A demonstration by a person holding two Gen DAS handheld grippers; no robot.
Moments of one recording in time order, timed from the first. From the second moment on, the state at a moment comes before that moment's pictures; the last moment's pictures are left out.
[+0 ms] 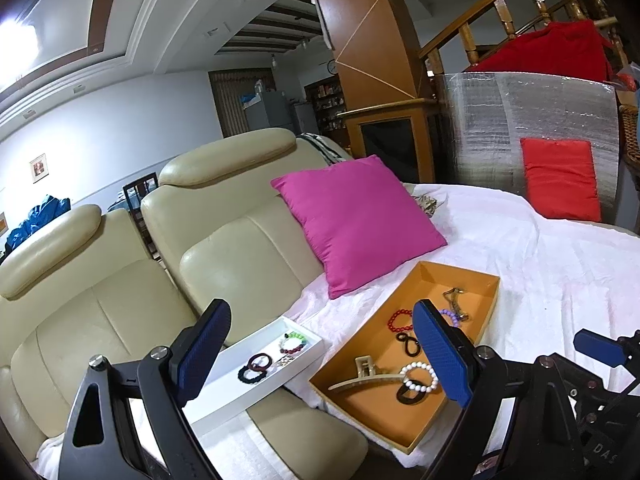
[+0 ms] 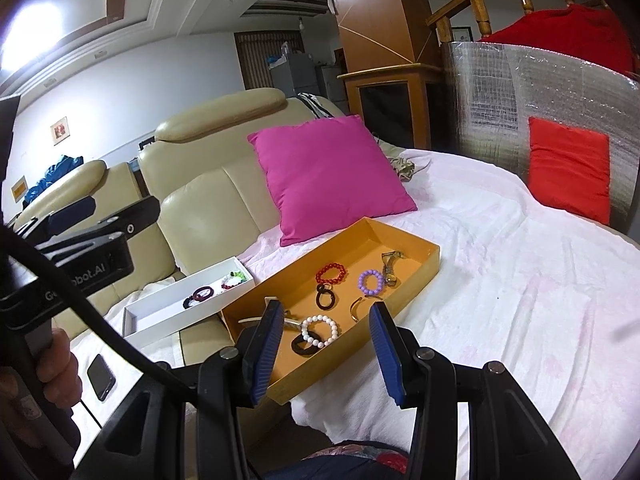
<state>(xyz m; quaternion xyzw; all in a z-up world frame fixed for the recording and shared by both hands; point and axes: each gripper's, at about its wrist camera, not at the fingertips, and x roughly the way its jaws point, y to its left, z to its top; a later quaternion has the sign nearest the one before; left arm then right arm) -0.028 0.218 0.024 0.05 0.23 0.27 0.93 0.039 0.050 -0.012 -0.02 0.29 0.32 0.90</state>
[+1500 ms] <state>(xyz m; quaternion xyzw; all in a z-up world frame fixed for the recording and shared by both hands) -0.081 0.238 0.025 0.02 0.22 0.28 0.93 -0.003 0.074 -0.011 -0.06 0.32 0.29 0.90</state>
